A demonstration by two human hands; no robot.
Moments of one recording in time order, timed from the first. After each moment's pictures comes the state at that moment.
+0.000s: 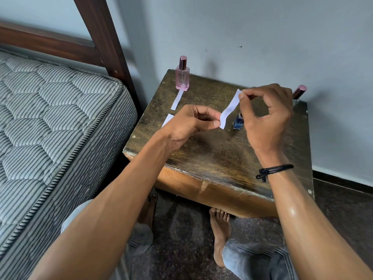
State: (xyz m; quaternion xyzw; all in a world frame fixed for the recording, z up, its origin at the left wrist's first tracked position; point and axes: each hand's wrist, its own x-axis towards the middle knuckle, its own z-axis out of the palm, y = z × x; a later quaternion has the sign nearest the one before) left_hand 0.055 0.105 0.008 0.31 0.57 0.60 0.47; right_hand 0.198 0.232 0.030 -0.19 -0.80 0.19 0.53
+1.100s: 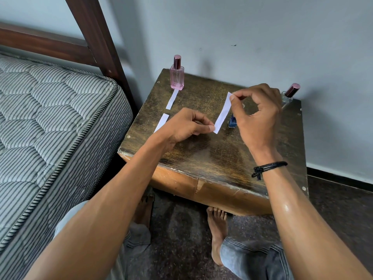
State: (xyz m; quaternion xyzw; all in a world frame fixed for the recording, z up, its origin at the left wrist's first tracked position) left_hand 0.056 0.106 0.009 0.34 0.70 0.47 0.42; right_hand 0.196 0.234 0.025 -0.22 -0.82 0.20 0.49
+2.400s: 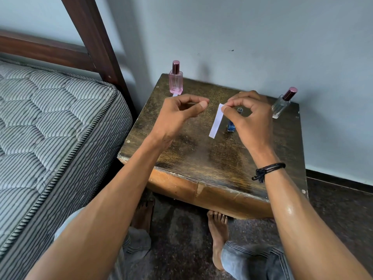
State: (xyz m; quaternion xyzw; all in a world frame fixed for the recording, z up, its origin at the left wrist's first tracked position) left_hand 0.045 0.105 0.018 0.31 0.62 0.66 0.29; right_hand 0.192 0.238 0.027 -0.26 -0.81 0.38 0.38
